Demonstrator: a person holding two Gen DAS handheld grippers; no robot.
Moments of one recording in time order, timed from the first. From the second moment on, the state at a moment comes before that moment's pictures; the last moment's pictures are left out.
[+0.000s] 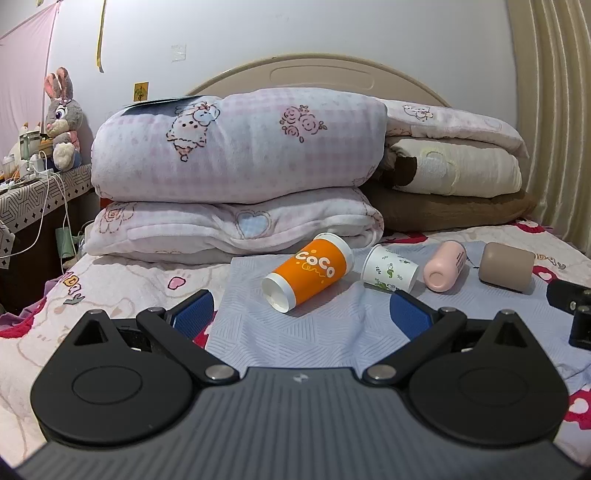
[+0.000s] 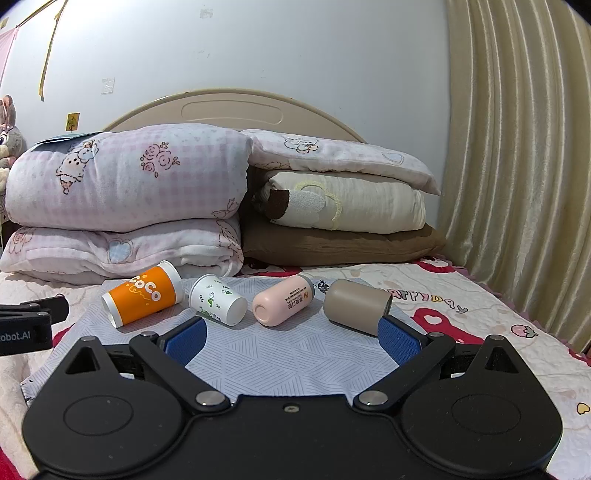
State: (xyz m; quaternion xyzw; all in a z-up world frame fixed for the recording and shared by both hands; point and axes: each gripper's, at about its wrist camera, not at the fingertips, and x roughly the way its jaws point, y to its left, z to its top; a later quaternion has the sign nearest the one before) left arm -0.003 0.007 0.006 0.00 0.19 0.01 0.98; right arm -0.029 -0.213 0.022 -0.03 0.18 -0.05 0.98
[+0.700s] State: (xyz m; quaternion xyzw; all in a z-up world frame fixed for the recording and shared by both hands) left arm -0.006 0.002 0.007 0.00 0.18 0.00 0.98; right arm -0.031 -0.215 0.021 -0.03 0.18 -0.05 0.98
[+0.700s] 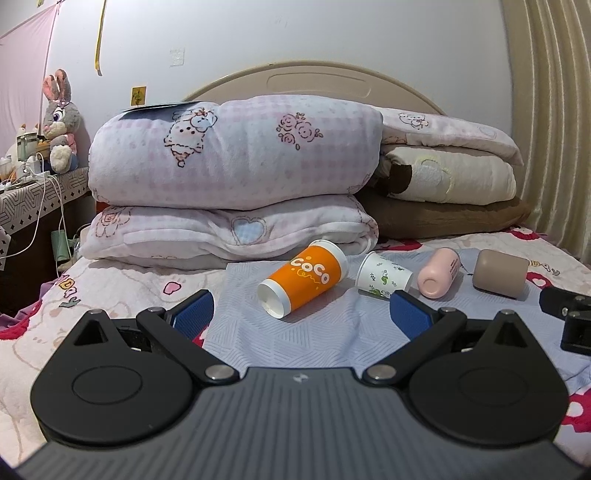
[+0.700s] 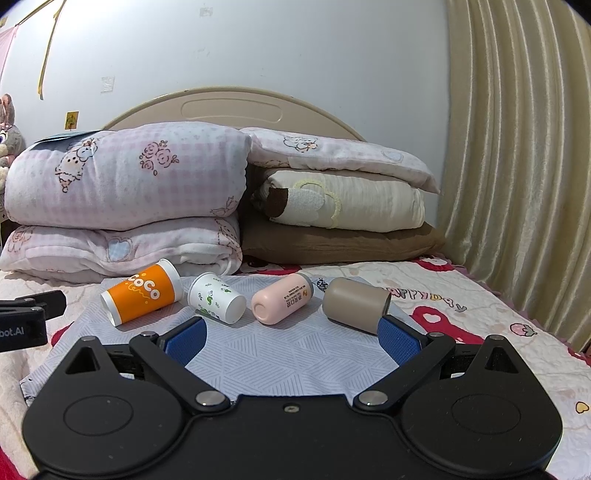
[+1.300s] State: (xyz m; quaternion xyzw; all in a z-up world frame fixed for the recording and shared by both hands) left arm -0.005 0.004 0.003 -0.01 0.19 0.00 0.98; right arm -0.028 -0.216 0.020 -0.03 0.19 -0.05 0.98
